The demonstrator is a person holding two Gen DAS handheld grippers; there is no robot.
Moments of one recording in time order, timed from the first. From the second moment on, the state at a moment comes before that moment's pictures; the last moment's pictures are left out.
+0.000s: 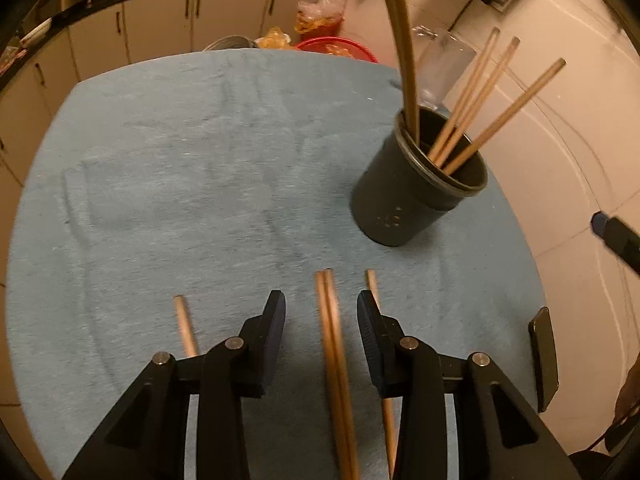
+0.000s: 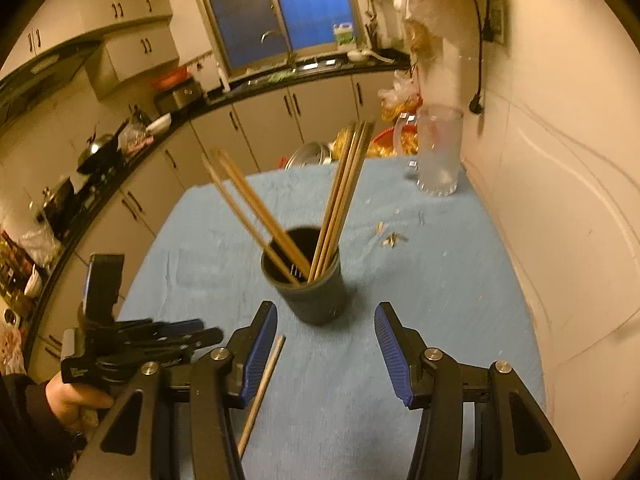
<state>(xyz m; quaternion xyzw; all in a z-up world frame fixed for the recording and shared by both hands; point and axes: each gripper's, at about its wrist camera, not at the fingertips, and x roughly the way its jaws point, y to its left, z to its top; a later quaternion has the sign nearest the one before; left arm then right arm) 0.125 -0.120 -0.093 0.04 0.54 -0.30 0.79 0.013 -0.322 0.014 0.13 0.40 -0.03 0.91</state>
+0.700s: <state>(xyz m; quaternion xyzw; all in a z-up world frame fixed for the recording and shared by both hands) 0.148 -0.166 -0.131 0.11 0.56 -0.25 0.78 0.032 -0.309 -0.028 0.13 0.46 -0.01 0.88</state>
